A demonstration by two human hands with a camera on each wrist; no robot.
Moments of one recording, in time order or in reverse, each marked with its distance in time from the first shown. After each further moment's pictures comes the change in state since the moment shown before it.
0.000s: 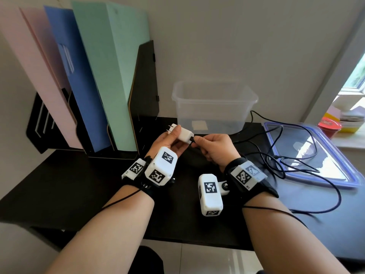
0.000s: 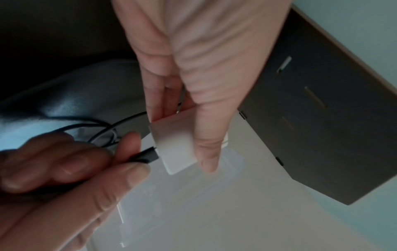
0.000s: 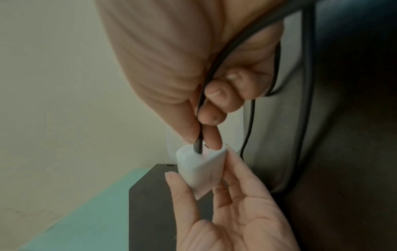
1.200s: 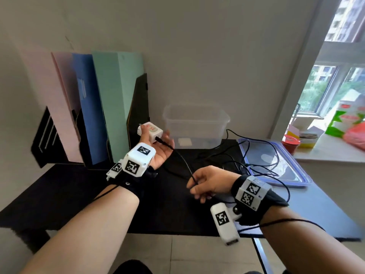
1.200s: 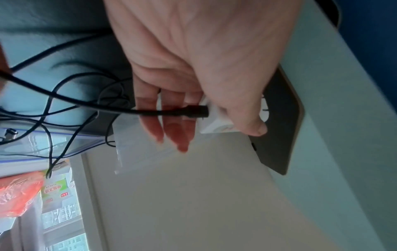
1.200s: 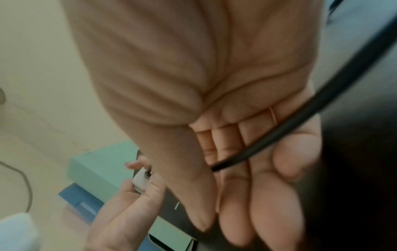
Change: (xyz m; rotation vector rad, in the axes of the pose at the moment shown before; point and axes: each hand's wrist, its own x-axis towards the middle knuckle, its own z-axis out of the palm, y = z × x) left_hand -0.035 0.036 0.038 -0.383 -0.066 -0.001; right_hand -0.070 -0.011 -0.038 -0.384 -0.585 0.159
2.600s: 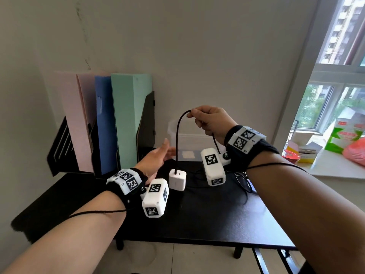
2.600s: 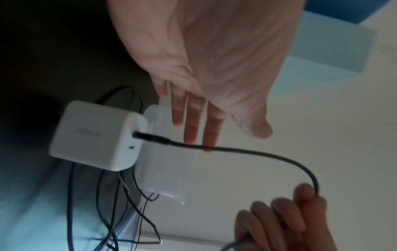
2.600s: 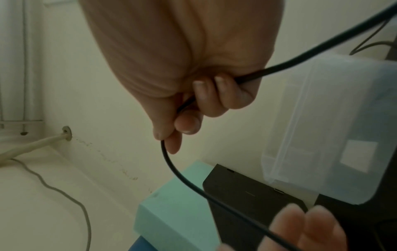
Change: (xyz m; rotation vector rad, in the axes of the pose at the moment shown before) left_hand -0.033 0.019 0.005 1.192 -0.118 0.078; right_hand 0.003 -0.132 -0.064 0.206 0.555 -0.472
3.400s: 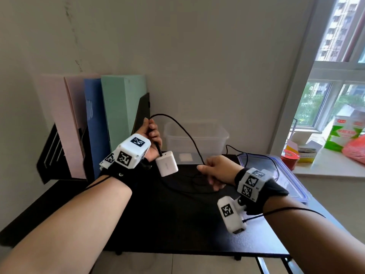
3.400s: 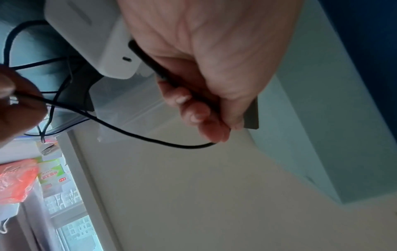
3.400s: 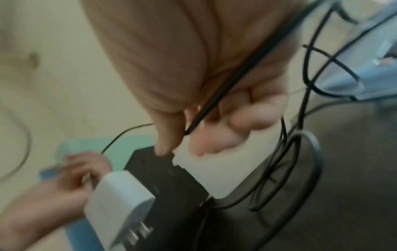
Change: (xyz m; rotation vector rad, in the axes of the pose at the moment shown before) left_hand 0.046 0.044 -0.014 -1.065 -0.030 0.113; right_hand -0.049 0.085 -0.015 -0.415 -0.206 0.391
